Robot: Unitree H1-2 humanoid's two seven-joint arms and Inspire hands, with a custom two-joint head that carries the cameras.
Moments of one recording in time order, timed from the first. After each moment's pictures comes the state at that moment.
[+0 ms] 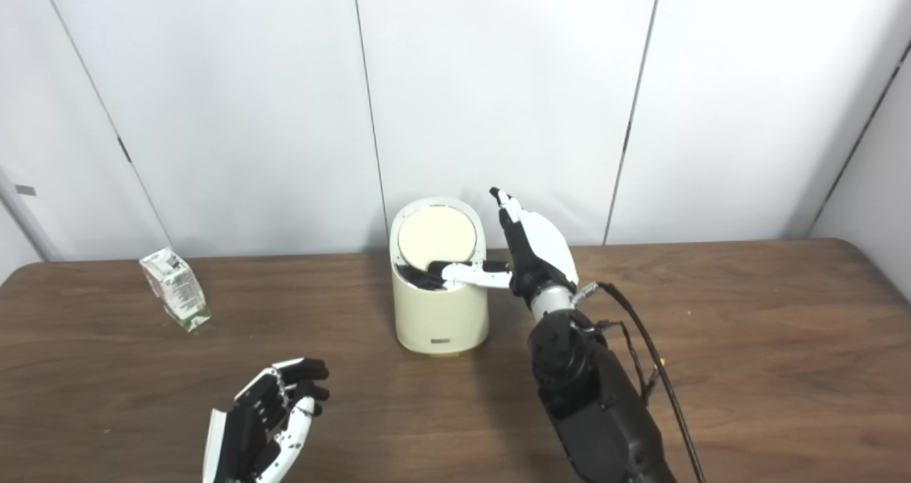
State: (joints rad) left arm 0.12 -0.10 -0.05 -0.16 0.25 -0.21 0.16; right arm -0.61 -0.11 0.24 0.19 -0.59 0.44 -0.04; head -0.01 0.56
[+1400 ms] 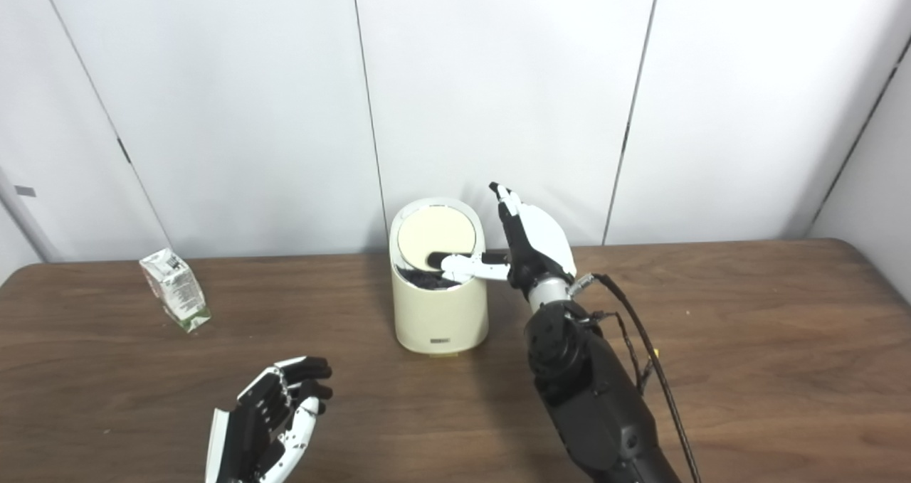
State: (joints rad) left arm 0.12 -0.11 -0.06 -0.18 0.25 -0.18 0.16; right arm -0.65 -0.11 0.25 0.25 -0.60 0.43 -0.07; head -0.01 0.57
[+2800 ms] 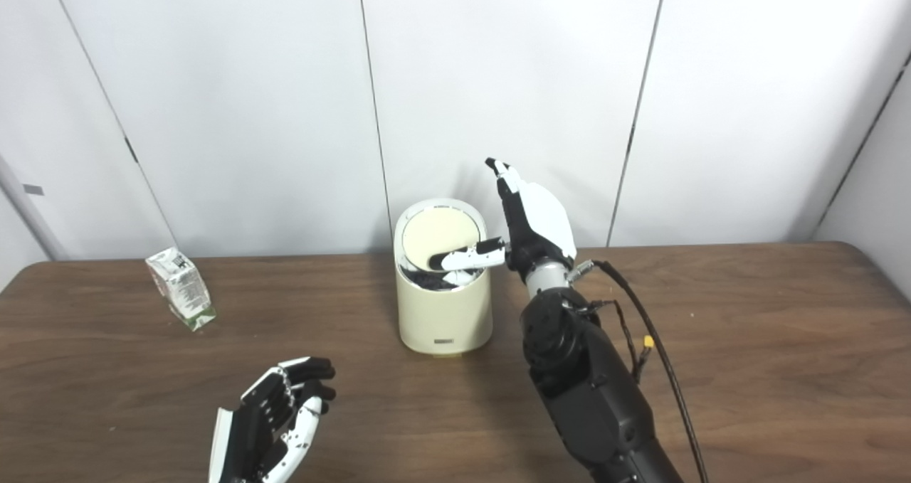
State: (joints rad) left arm 0.12 -0.11 -0.06 -0.18 0.25 -0.18 0.16; right arm -0.66 -0.11 0.26 0.22 -0.61 0.43 -0.13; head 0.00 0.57
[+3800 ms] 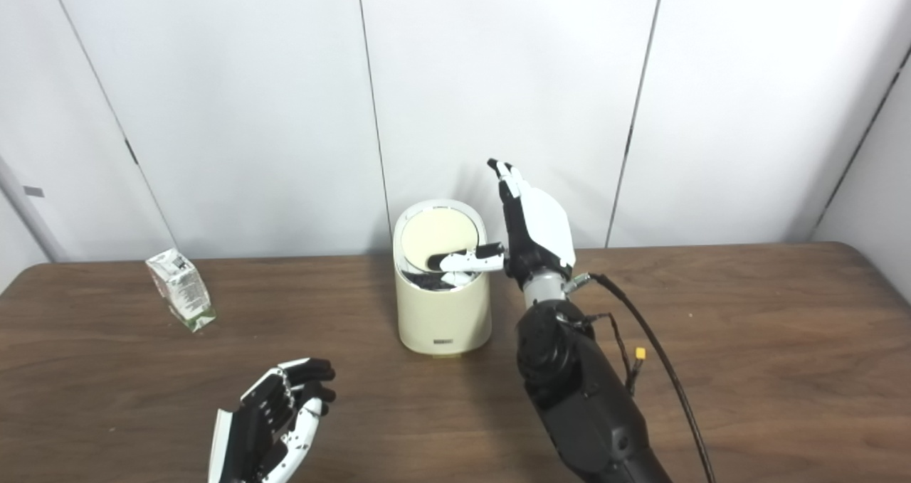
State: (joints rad) left arm 0.13 -0.11 -0.06 -0.18 0.24 -0.18 0.16; right arm -0.63 -0.10 0.27 0.26 -0.60 0.38 -0.22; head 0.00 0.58
